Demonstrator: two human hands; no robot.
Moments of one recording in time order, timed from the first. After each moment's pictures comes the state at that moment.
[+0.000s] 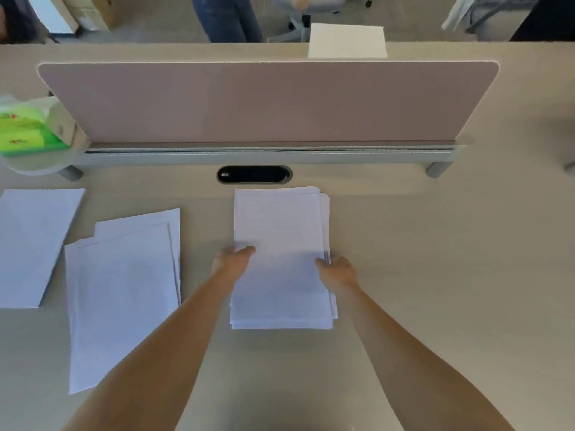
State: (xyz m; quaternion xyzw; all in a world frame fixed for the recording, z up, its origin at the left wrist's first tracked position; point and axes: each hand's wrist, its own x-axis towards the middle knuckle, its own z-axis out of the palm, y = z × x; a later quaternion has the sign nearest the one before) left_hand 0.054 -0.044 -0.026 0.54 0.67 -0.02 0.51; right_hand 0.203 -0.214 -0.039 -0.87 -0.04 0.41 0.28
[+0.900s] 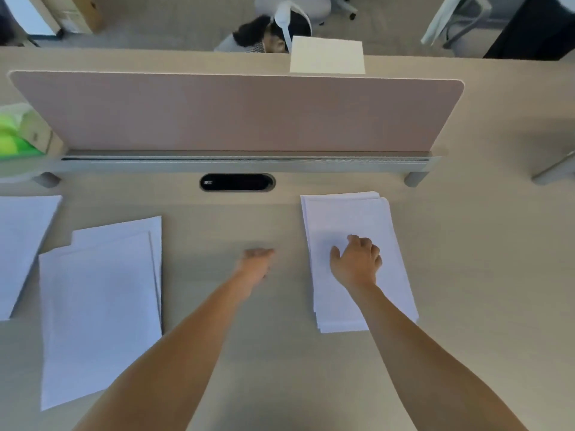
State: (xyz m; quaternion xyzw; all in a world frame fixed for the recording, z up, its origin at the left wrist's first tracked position) left_hand 0.117 -0.088 -0.030 0.57 0.57 -0.03 0.59; right_hand 0.259 -0.244 -0.004 -0.95 -0.17 0.21 0.14
